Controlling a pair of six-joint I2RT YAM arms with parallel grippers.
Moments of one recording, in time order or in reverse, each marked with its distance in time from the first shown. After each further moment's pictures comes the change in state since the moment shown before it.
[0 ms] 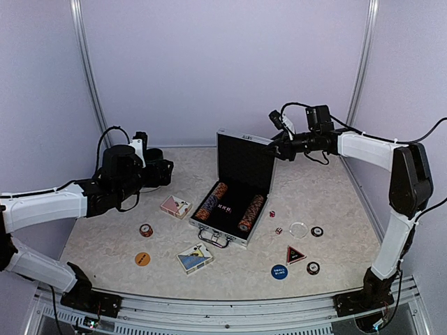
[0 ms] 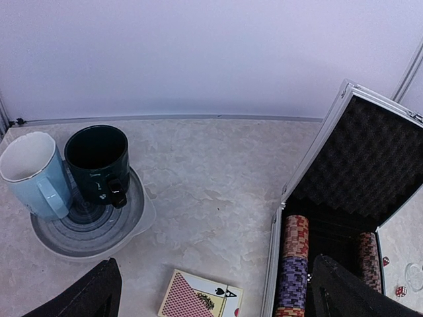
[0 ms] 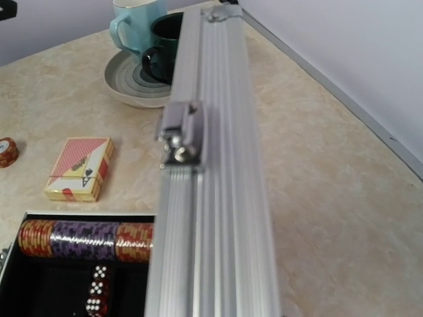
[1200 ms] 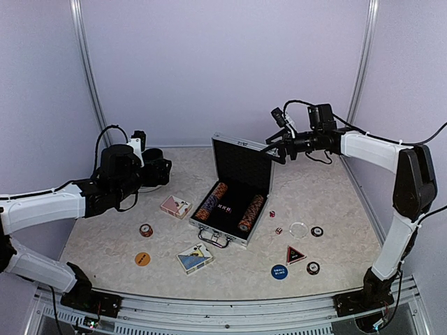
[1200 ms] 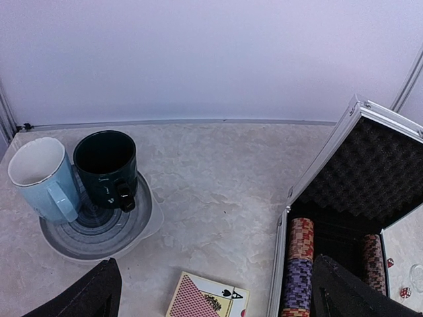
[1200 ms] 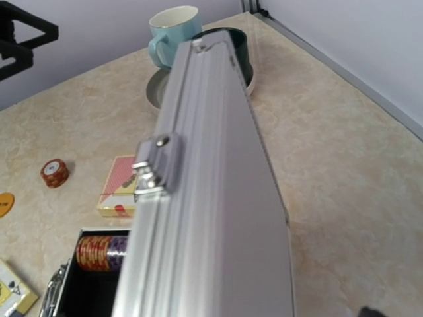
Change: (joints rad) left arm 0.000 -0.018 -0.001 -0.008 -0.022 0.019; right arm 0.002 -0.041 -0.017 -0.019 -0.075 0.088
